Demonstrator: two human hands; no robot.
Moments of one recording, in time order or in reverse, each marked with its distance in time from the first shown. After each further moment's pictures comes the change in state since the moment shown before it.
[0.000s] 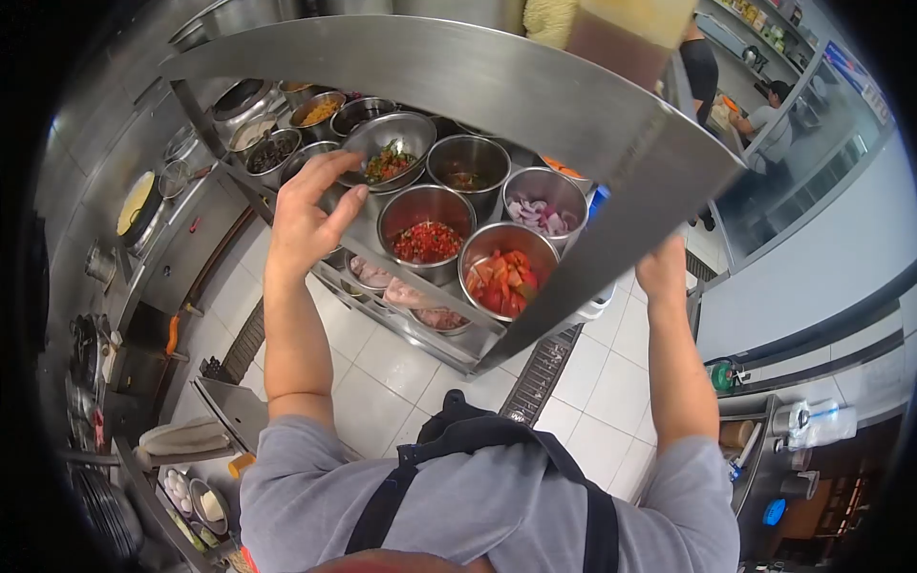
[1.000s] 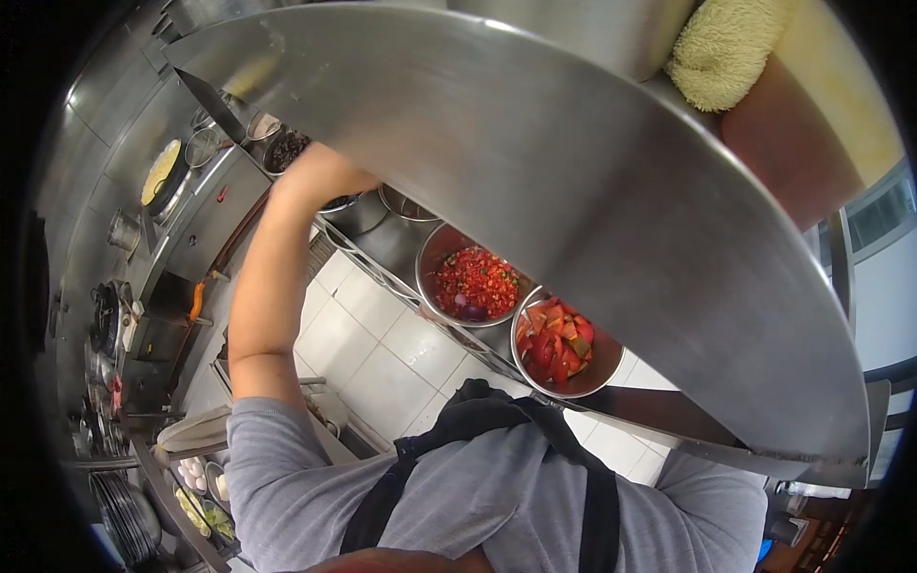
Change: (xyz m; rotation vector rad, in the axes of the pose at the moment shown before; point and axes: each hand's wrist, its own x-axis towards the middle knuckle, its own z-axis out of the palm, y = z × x) left_hand 0.082 -0.076 0.012 0.177 -0.515 -0.024; right_hand 0.140 -0.066 0.100 -0.342 -0.331 -0.287
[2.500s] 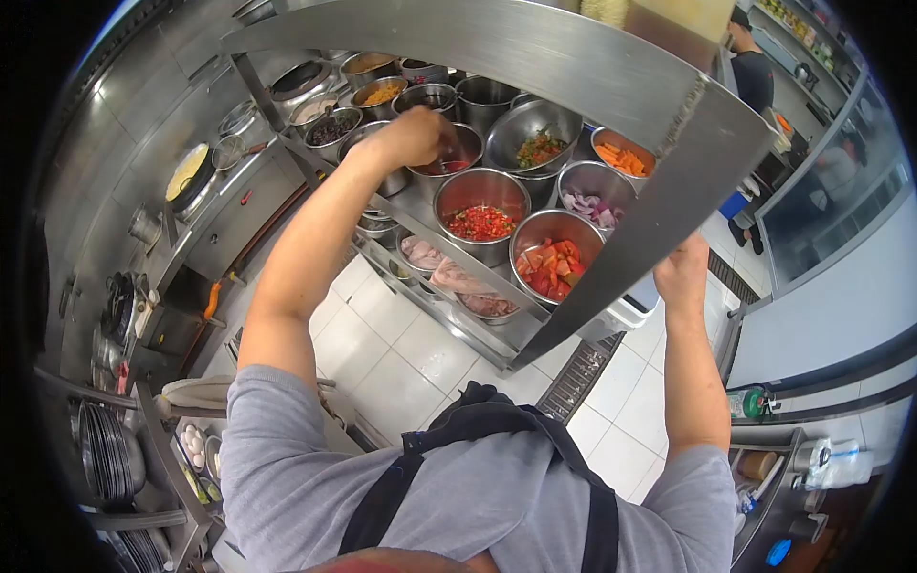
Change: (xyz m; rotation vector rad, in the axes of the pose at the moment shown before) left_hand 0.010 -0.004 0.047 0.295 -0.360 -0.040; right_hand -0.163 0.002 0.002 0.306 0.515 0.059
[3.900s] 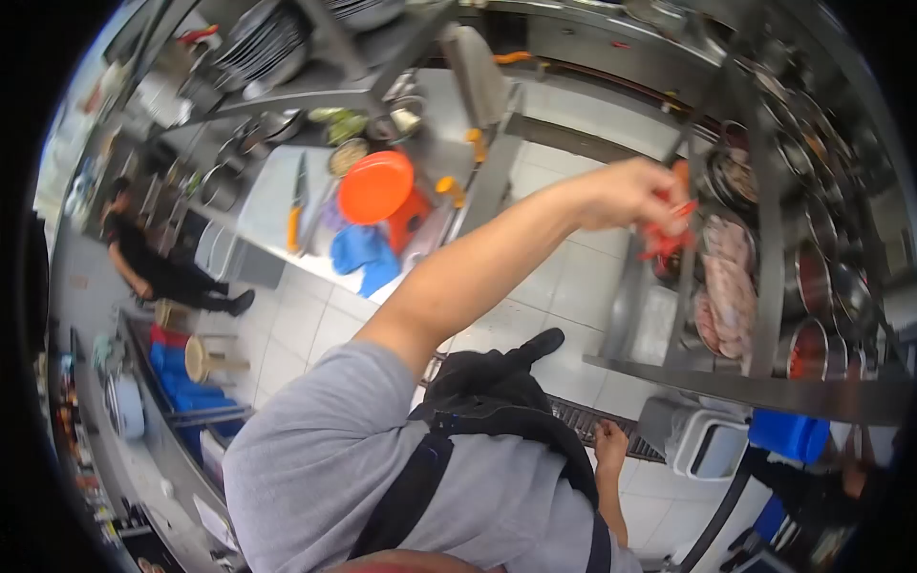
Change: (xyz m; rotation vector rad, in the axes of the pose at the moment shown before) left_hand -0.346 0.209 0.063 -1.657 0.803 -0.524; right_hand -0.383 0.102 0.066 0.075 -1.264 0.098
